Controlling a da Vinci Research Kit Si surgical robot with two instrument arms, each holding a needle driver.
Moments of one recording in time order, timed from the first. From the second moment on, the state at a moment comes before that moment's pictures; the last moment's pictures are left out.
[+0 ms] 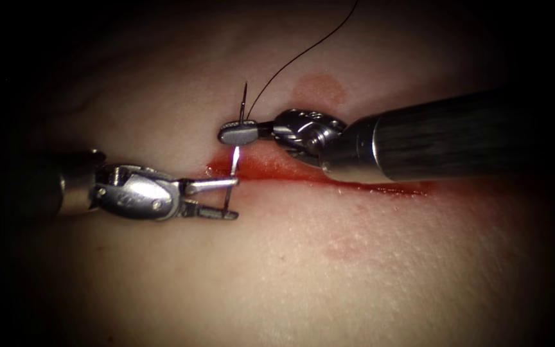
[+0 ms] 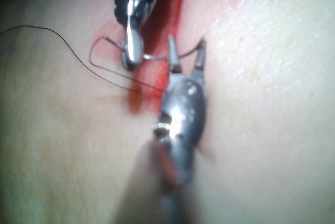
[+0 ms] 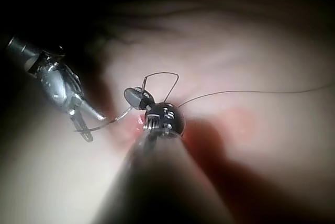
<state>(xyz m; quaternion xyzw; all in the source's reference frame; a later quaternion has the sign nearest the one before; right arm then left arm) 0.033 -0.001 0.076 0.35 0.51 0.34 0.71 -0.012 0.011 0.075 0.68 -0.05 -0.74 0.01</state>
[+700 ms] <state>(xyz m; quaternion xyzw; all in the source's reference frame) 0.031 0.000 0.076 0.33 0.52 0.36 0.70 -0.010 0.010 0.074 0.67 0.05 -0.74 0.06</state>
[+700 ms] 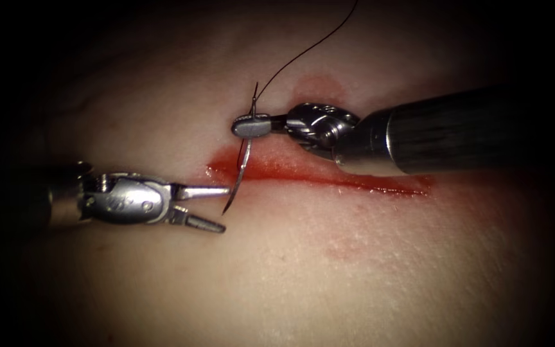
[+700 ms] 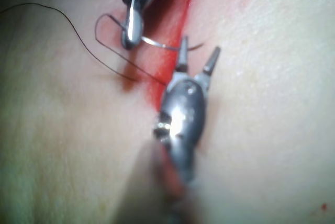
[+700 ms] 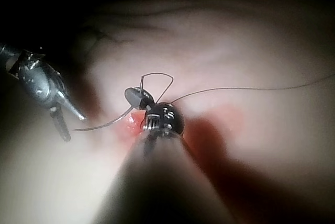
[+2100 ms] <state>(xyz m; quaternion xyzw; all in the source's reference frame) 0.030 0.002 0.075 0.22 0.51 0.28 0.78 -0.010 0.014 0.084 0.56 0.10 -0.82 0.00</state>
